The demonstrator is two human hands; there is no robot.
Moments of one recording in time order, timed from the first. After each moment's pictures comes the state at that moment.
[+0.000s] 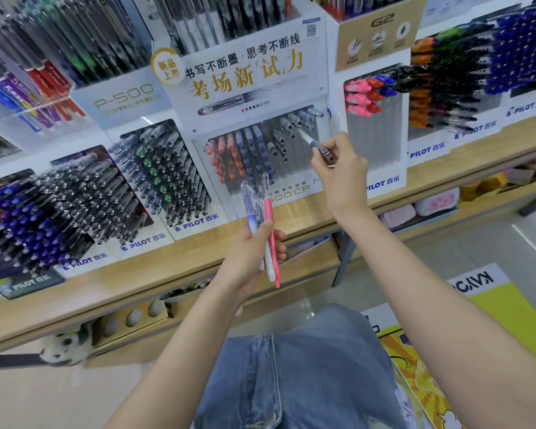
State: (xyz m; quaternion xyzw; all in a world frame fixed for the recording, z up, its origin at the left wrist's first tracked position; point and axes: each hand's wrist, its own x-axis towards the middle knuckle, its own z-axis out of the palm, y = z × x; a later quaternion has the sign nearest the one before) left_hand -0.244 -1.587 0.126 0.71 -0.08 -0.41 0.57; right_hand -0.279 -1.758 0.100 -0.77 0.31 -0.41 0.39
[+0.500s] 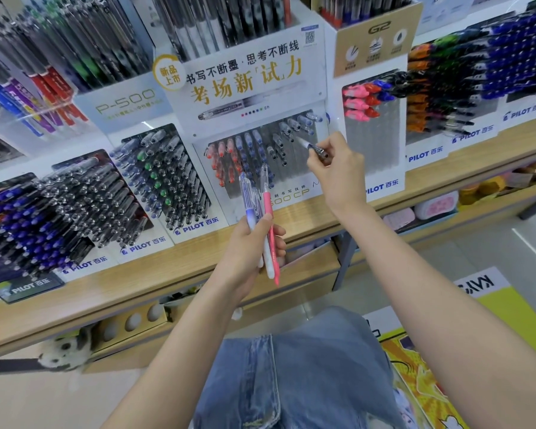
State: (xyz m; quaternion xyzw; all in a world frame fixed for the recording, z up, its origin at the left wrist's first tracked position) left_hand -0.247 -1.589 0.146 0.70 -0.09 -0.41 0.58; right_hand -0.274 -1.764 0.104 -0.79 0.31 -0.39 0.36
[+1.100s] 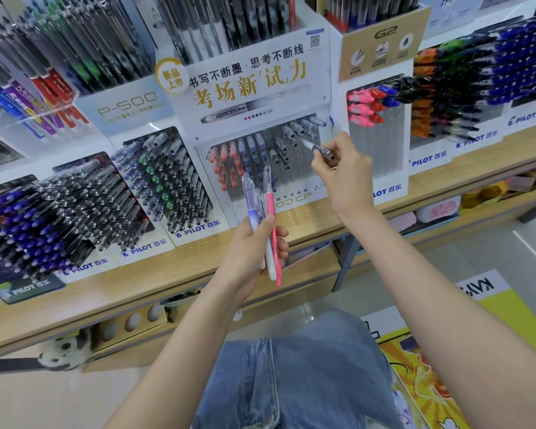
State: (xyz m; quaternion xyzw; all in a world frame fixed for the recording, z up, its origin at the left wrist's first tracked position) left_hand -0.241 -1.594 0.148 0.70 -0.10 -0.41 0.58; right_hand -0.277 -1.766 0.112 -0.79 0.29 -0.40 0.36
